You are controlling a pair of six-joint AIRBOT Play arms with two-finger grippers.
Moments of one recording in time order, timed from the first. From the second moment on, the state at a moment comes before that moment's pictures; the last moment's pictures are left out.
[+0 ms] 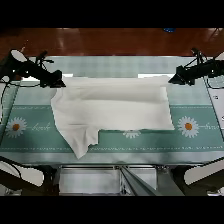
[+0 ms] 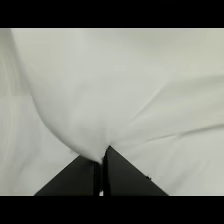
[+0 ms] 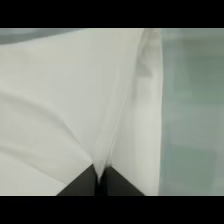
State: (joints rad) left arm 0.14 -1.77 1.53 1.07 -1.31 -1.39; right arm -0.29 -1.80 1.60 -0.97 1.36 1.31
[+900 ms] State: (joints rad) left arm 0.21 -1.70 1.48 1.14 -1.58 -1.38; right arm -0.31 -1.68 1.57 -1.14 1.46 1.44
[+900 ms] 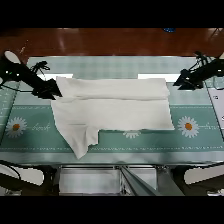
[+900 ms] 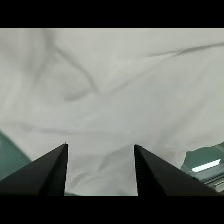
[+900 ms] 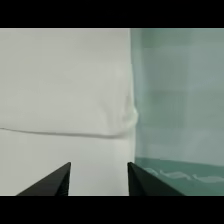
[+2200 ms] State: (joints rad) left arm 0.37 -0.96 0.32 0.86 -1.10 -1.32; right arm -0.42 -0.74 0.43 -0.75 1.04 1.28
